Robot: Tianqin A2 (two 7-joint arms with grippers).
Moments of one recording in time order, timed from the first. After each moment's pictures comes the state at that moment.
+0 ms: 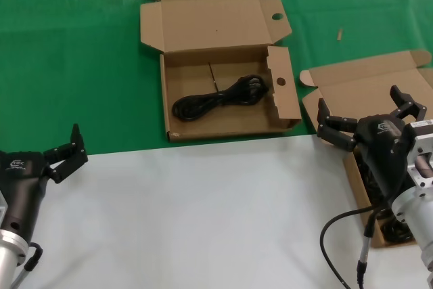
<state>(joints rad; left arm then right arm) 0.00 -0.30 1.60 -1.60 -1.80 0.00 0.00 0.03 0.30 -1.61 1.60 1.78 -0.03 0.01</state>
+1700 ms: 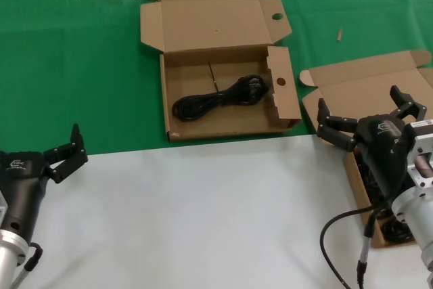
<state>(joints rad) 0.00 -0.30 1.60 -1.60 -1.80 0.00 0.00 0.03 0.30 -1.61 1.60 1.78 -0.03 0.01</state>
